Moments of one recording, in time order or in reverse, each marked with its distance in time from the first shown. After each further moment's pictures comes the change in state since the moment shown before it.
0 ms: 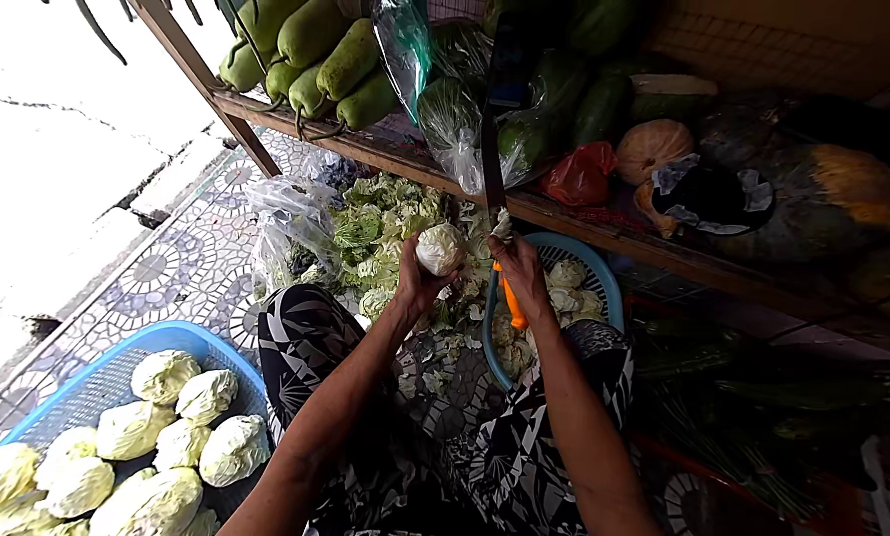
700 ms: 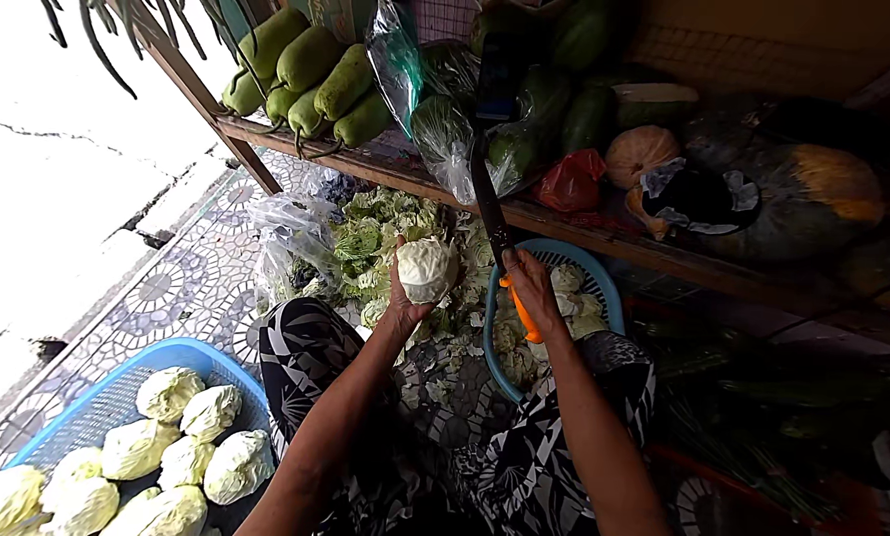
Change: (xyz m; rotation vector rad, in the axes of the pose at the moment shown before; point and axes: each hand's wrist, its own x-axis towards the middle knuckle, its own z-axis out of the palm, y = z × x) left_hand -0.003 0.005 -0.012 -0.305 -0.399 -0.046; right_hand 0.009 0.025 -0.015 -0.012 -0.017 0.023
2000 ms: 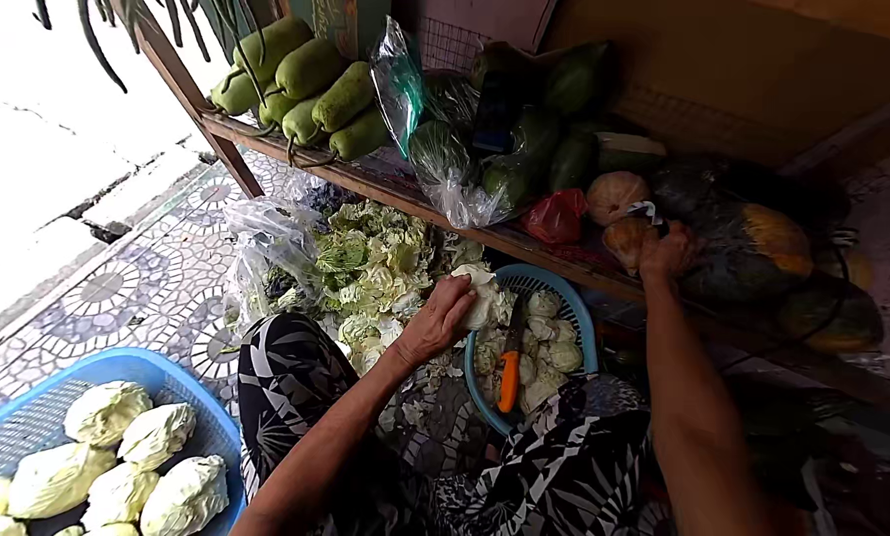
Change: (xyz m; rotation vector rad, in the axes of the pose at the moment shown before) left_hand -0.001 -0.032 -0.008 1.875 -0.439 1.614; right_hand 0.122 0.038 -0.213 -0.668 0.740 0.110
